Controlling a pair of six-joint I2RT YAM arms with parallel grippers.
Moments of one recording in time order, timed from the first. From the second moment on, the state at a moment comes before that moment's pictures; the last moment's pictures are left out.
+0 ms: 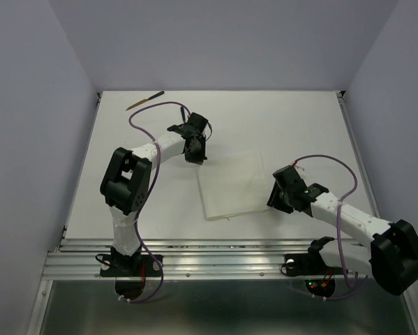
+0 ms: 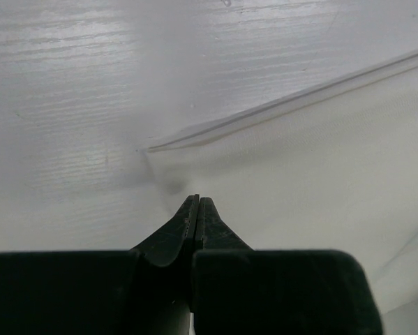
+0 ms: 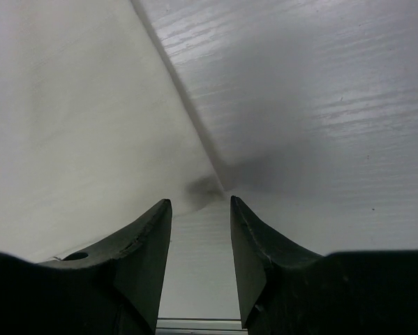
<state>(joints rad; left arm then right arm) -0.53 1.93 1.41 -0.57 -0.01 -0.44 0.54 1.15 0.57 -0.50 0.20 0.86</state>
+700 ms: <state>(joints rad) -0.73 1.60 0.98 -0.56 0.26 -0.47 0.54 1.09 0.52 -0.49 0.19 0.92</state>
